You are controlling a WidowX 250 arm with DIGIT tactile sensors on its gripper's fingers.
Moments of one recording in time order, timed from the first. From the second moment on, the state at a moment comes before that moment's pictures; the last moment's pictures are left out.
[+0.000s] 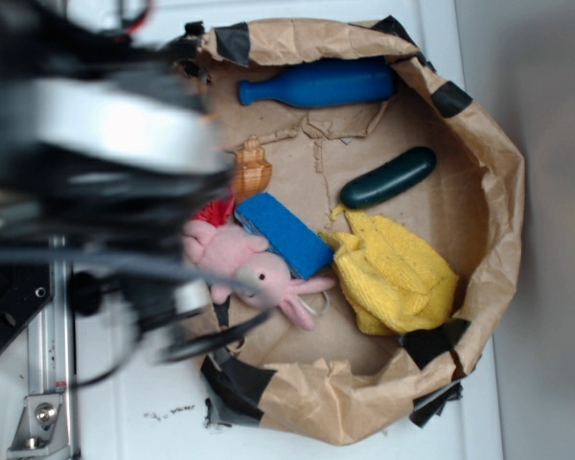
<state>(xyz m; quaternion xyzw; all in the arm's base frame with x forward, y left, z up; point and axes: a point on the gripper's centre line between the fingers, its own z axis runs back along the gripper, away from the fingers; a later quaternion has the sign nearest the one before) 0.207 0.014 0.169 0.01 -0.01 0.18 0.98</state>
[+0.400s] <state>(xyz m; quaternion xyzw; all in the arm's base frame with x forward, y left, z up) 0.282 0.041 0.114 0.04 -0.05 0.32 0.95</state>
